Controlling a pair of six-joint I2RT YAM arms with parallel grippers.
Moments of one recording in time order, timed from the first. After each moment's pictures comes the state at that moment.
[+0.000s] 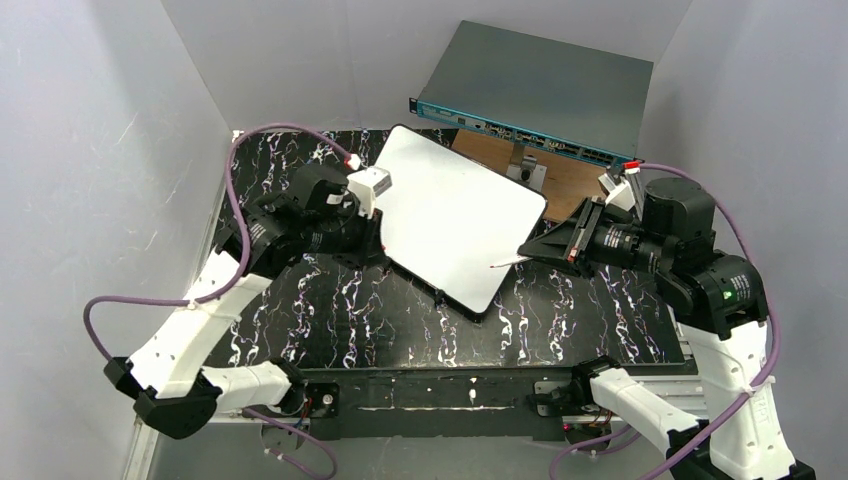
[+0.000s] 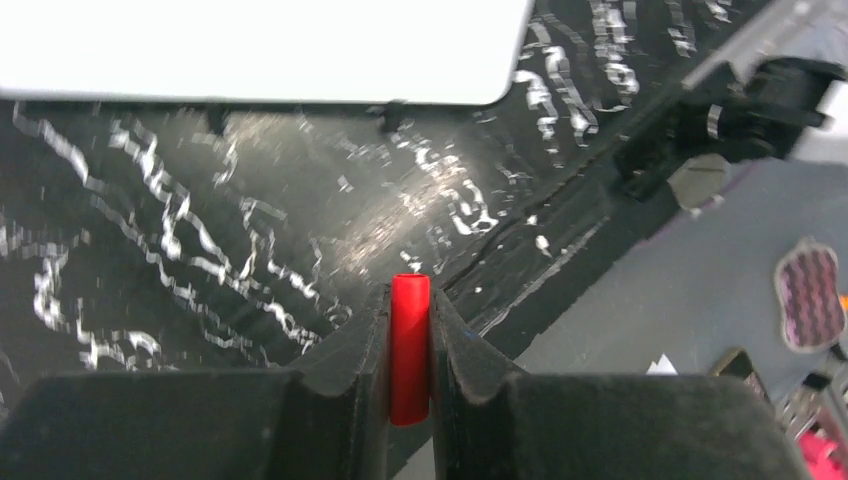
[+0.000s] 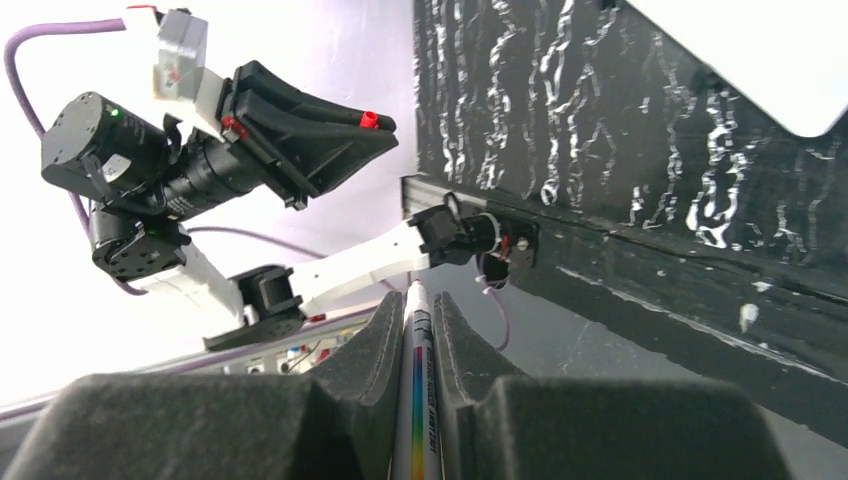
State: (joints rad) left arm -0.75 1.19 1.57 -1.16 0.21 -0.20; right arm 0.37 0.88 1.51 -1.12 -0.59 1.01
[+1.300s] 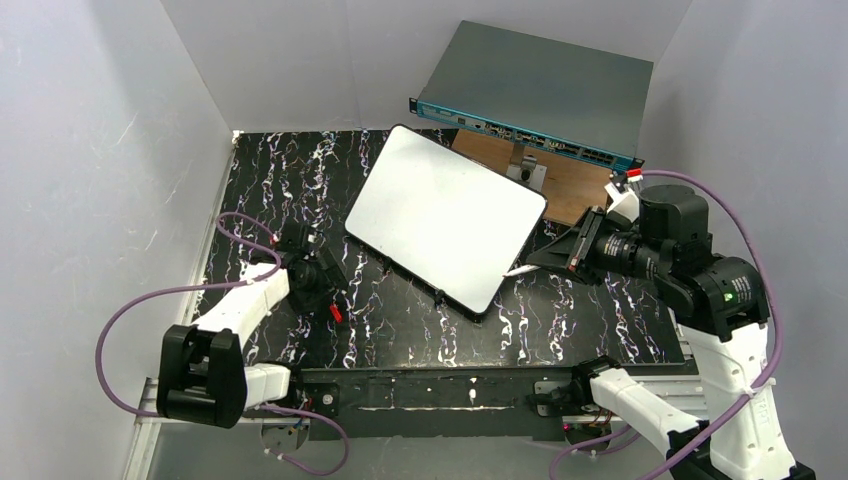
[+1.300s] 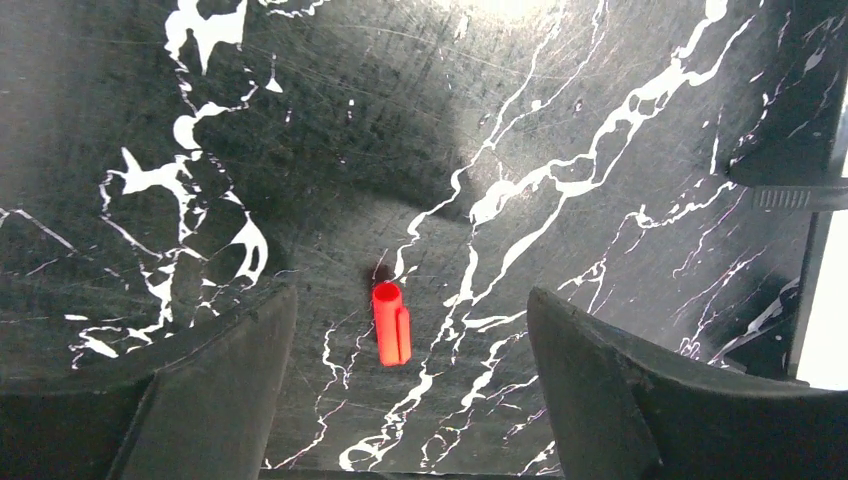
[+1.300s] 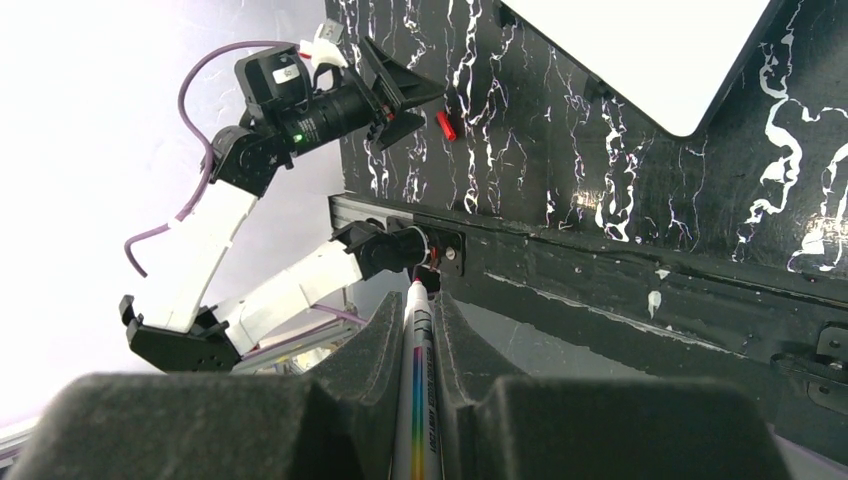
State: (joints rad) left arm -0.16 1.25 0.67 -0.67 0.03 -0.68; right arm 0.37 0.89 1.51 -1.25 -0.45 0.89
